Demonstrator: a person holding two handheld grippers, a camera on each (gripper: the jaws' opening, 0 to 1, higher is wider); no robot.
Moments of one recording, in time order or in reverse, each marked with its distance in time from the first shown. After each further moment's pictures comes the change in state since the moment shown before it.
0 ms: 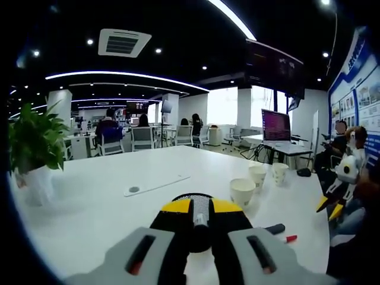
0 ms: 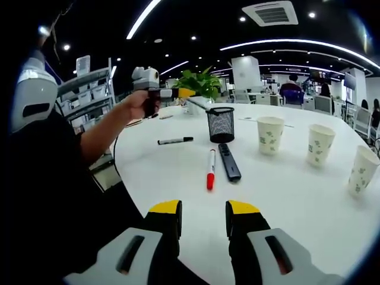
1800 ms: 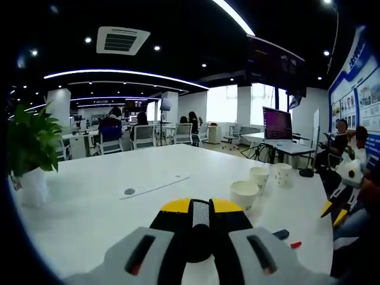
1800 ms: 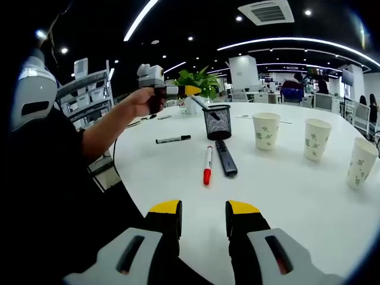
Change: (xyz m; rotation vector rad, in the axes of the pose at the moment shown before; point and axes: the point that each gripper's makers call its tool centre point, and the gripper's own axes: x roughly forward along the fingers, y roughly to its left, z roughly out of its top) left arm 0.027 -0.004 0.000 0.001 0.018 -0.005; right arm -0.003 -0.006 -0.009 0.024 -0.004 -0.006
